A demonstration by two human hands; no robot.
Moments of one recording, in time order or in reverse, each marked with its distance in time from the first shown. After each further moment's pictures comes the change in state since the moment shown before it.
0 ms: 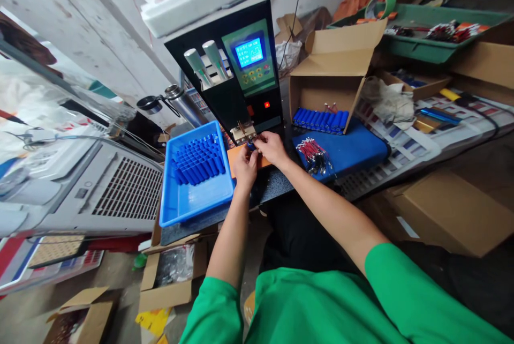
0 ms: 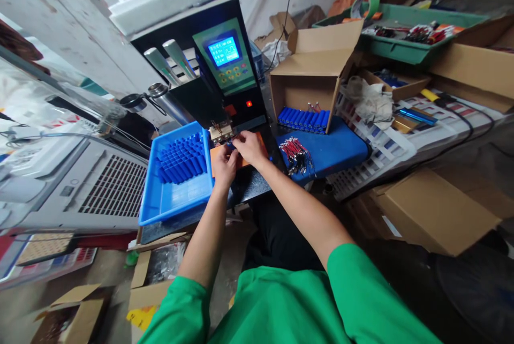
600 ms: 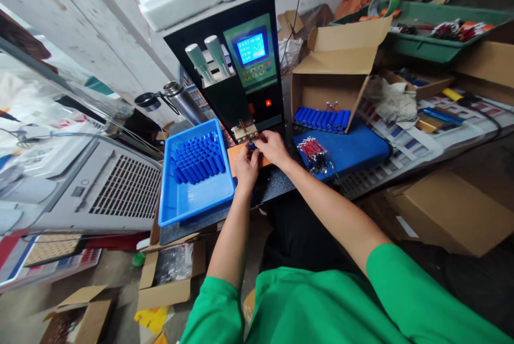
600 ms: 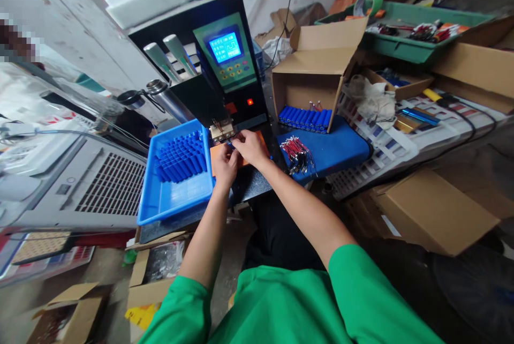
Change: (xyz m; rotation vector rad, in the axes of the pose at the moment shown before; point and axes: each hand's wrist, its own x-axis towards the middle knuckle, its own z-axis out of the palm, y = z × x) left_hand -0.002 -0.002 0.000 0.114 0.006 -0.033; right_hand 0.000 0.002 -0.001 -0.140 0.008 -0.046
